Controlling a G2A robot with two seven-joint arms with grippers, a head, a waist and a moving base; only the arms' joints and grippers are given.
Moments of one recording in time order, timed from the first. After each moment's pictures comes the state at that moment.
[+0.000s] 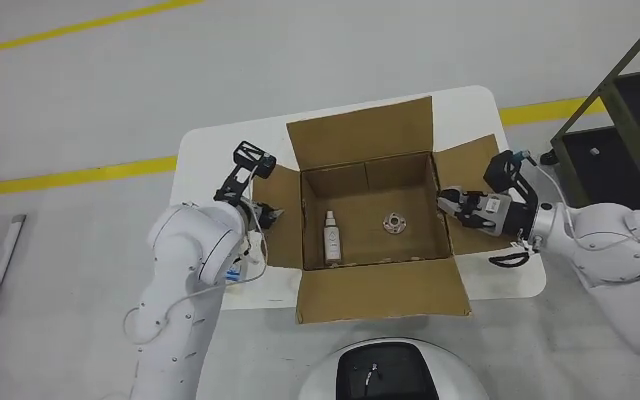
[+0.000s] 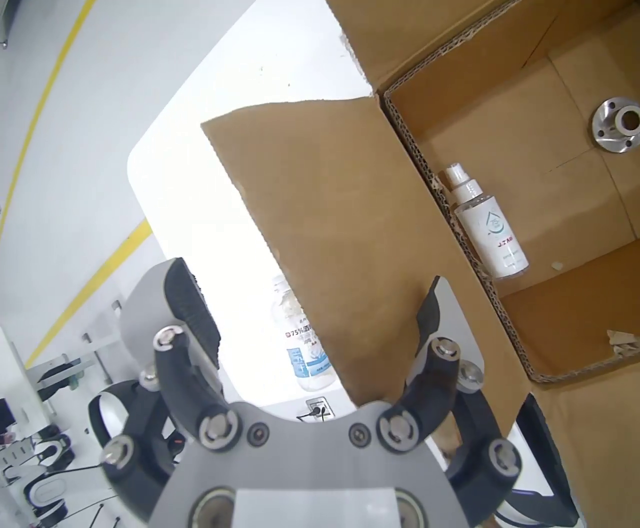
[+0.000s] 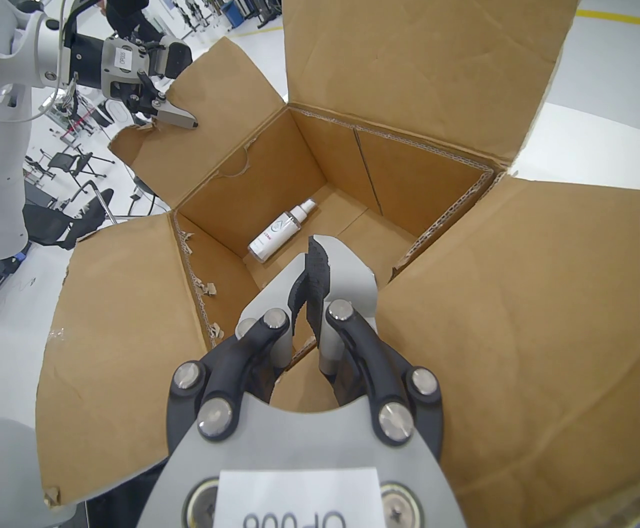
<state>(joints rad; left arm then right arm) 0.81 -1.22 -1.25 -1.88 1.35 -0.25 -1.44 -1.13 -0.91 1.40 -1.69 -0.39 -0.60 0.67</state>
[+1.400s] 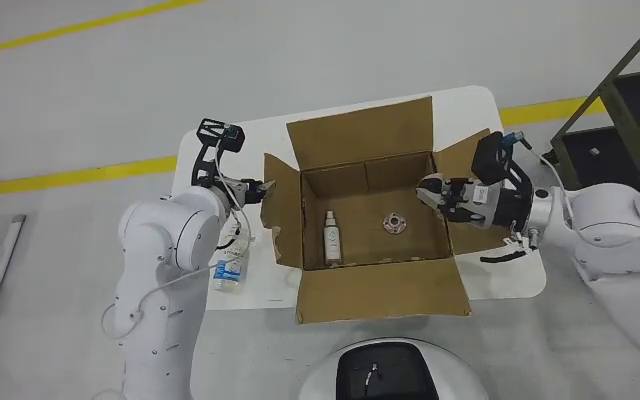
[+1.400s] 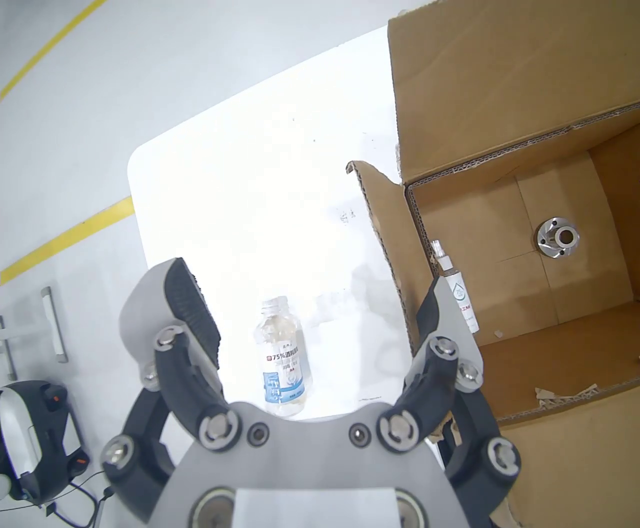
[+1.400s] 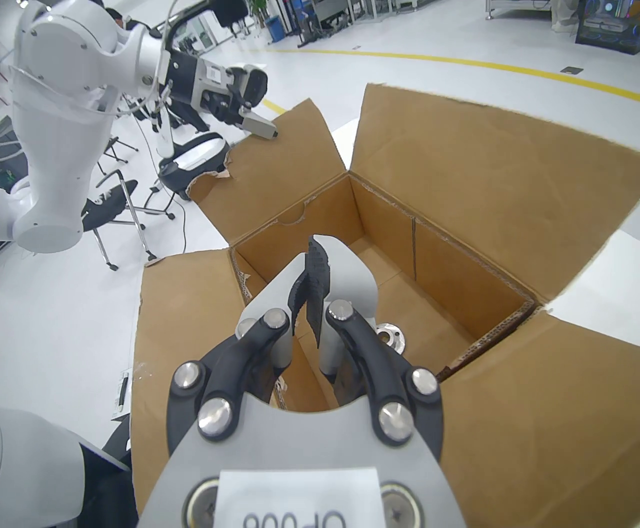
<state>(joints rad) 0.76 -1.23 -1.33 -1.88 1.24 -0.06 -1.37 -1.03 -0.91 1.34 -1.87 -0.35 -0.50 0.75</state>
